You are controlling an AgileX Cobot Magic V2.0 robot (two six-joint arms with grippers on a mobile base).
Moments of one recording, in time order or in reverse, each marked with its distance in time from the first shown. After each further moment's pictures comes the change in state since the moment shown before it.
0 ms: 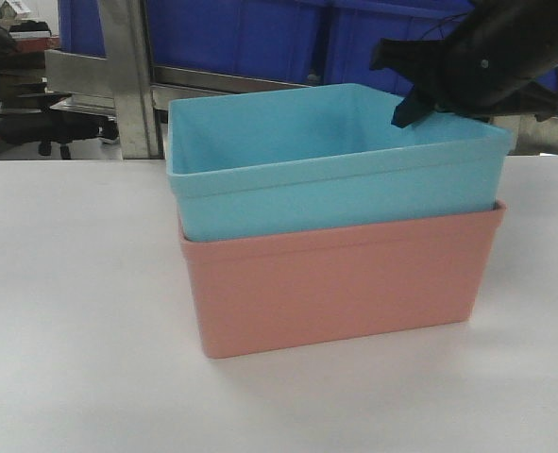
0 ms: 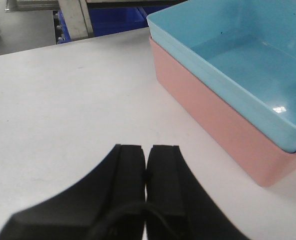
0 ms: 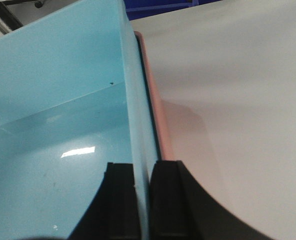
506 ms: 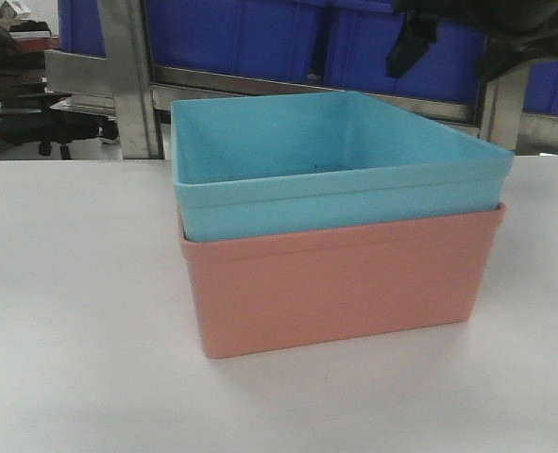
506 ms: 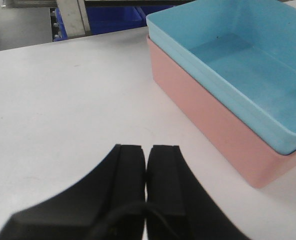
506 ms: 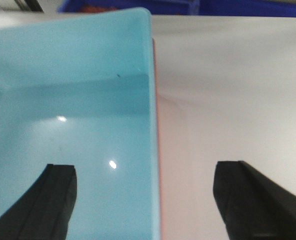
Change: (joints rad) left arm 0.000 0.002 -0.002 -0.034 0.004 0.000; right arm 0.001 -0.184 -0.112 -0.254 0.420 0.000
